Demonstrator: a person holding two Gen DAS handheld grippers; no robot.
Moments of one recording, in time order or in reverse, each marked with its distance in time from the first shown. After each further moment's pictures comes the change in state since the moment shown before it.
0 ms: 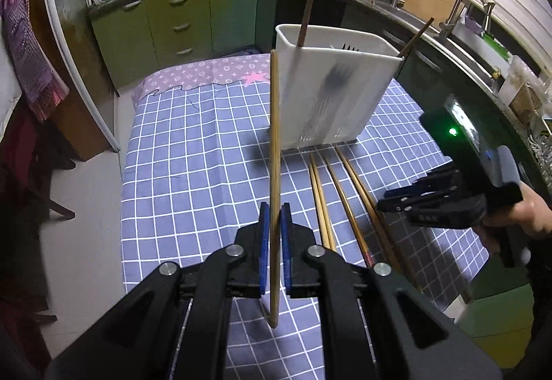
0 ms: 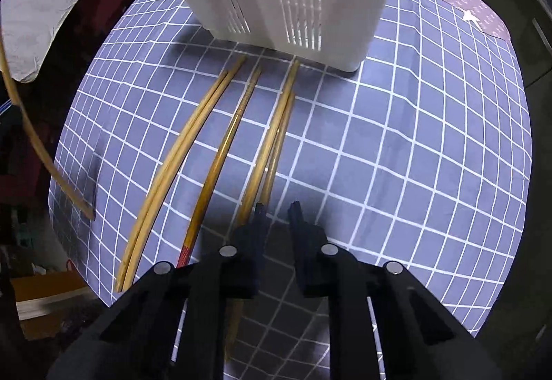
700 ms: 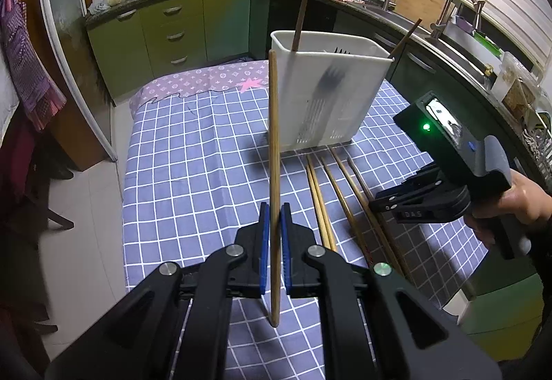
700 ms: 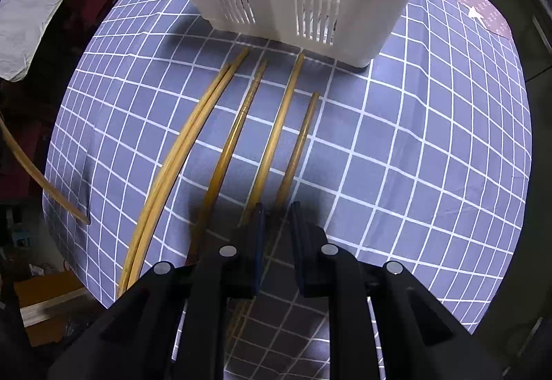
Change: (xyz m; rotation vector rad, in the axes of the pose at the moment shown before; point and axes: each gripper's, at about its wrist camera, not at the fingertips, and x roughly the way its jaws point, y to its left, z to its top) left arm -0.008 0.001 -0.007 0.027 -0.033 -0.012; right arm 0.019 0.028 0.015 0.013 0.050 -0.047
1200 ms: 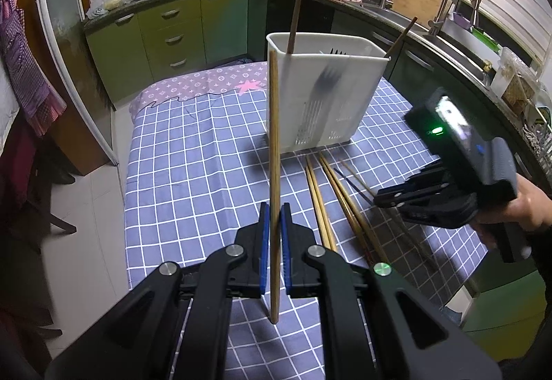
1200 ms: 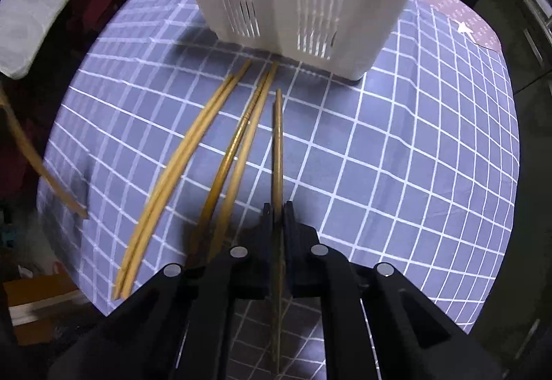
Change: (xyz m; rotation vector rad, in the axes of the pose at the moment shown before) left arm -0.002 -0.001 0.002 0.019 0.000 0.003; right arm -0.014 0.007 -0.014 -0.015 -0.100 -0.007
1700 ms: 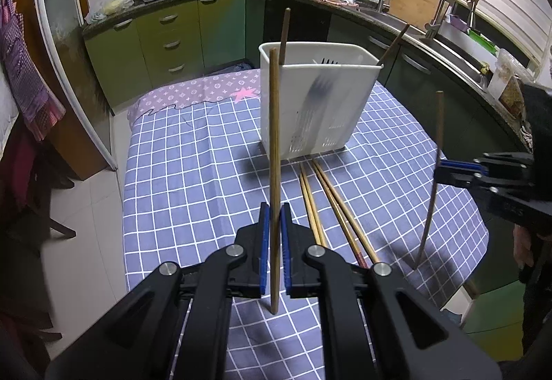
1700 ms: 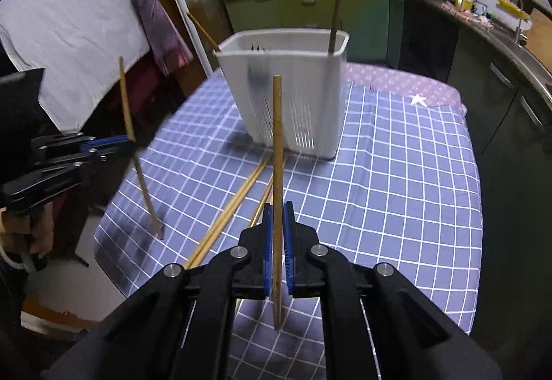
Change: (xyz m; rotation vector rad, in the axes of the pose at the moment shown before) left arm -0.007 -0.006 0.005 0.008 -0.022 -0.005; right arm -0.119 -0.019 -0.077 0.032 -0.471 0.103
